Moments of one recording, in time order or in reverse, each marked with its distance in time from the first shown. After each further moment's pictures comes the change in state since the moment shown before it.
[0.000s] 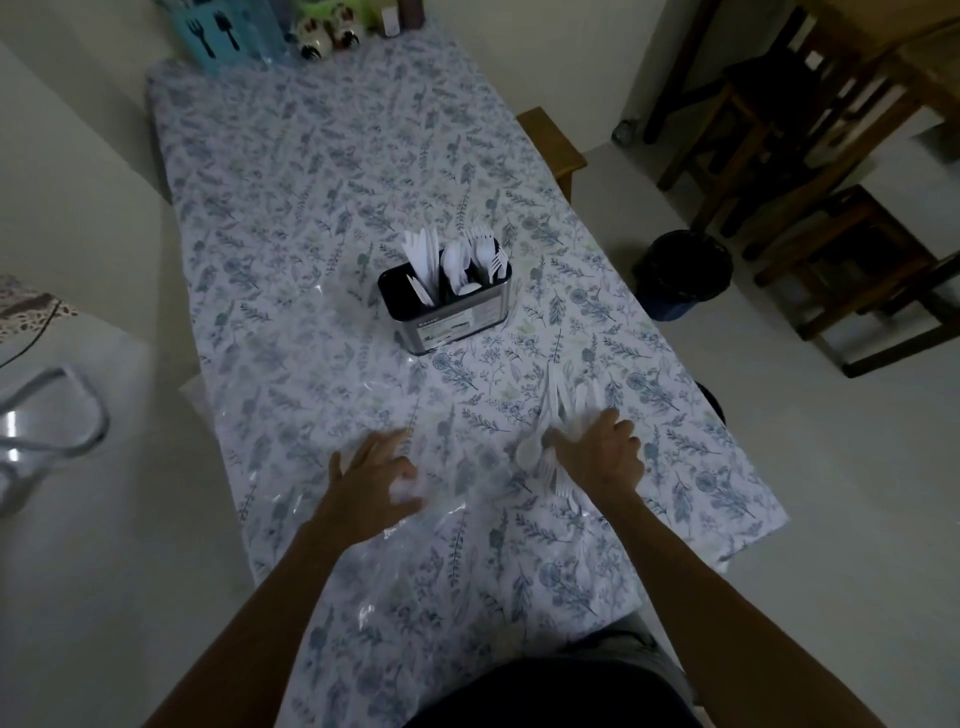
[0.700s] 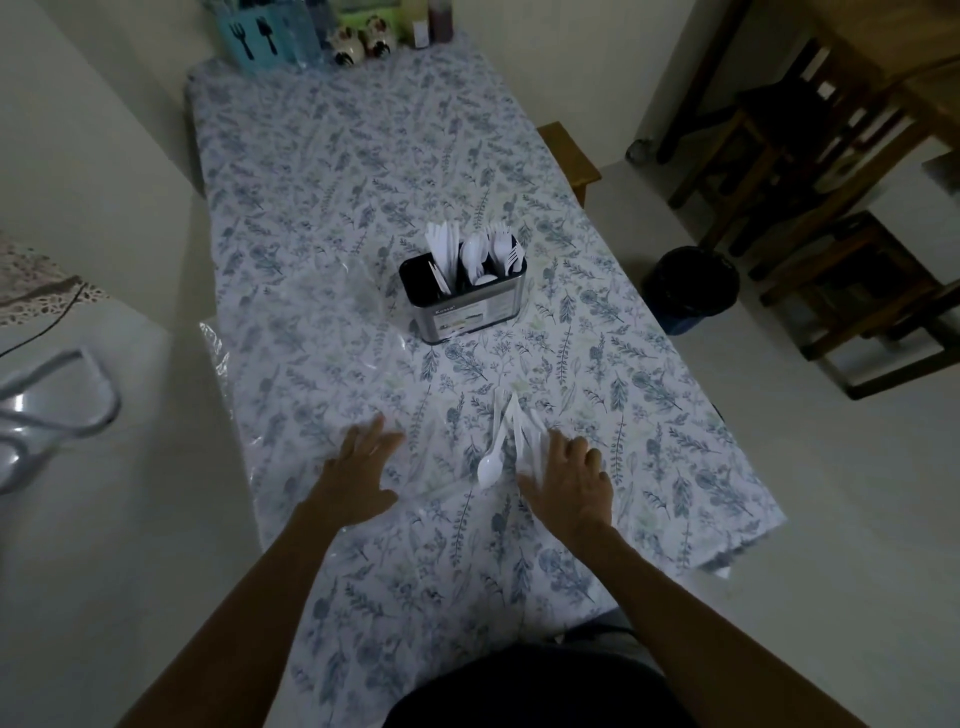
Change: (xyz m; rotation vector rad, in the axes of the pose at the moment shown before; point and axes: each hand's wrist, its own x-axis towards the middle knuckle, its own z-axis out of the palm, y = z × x) left_hand -0.018 -0.012 -0.005 0.016 -0.152 -0.171; right_hand -0.054 0.016 0.042 -0.316 0.048 -0.440
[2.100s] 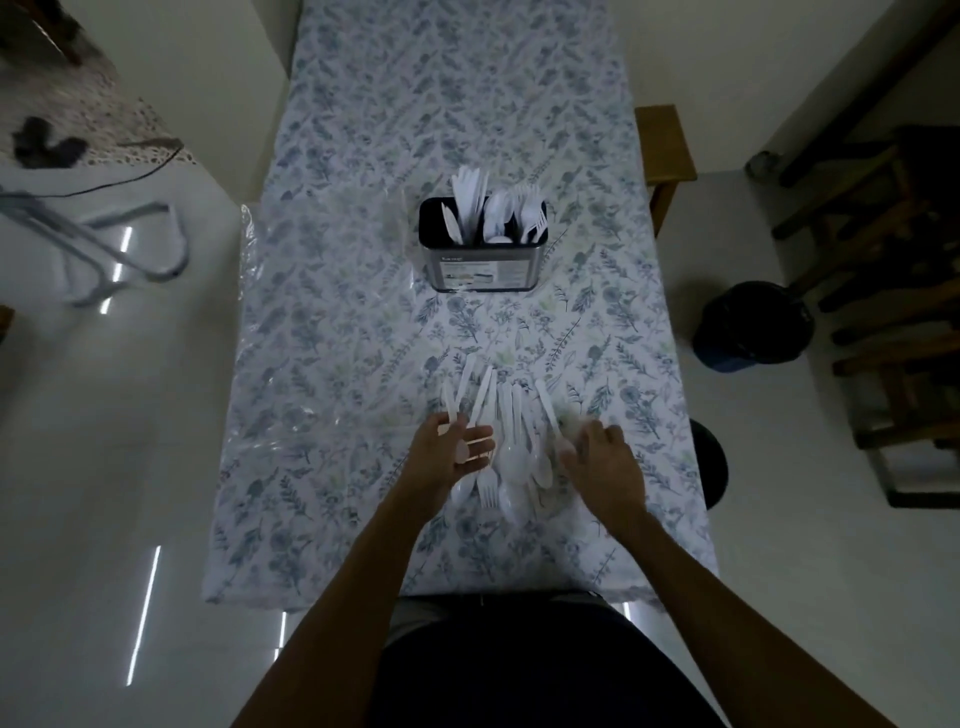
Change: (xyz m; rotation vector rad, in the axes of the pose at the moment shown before) left_hand -0.017 0.233 0.038 -1.898 0.347 -0.390; right_hand 0.057 0.131 -0.033 0.215 -0.046 -0.233
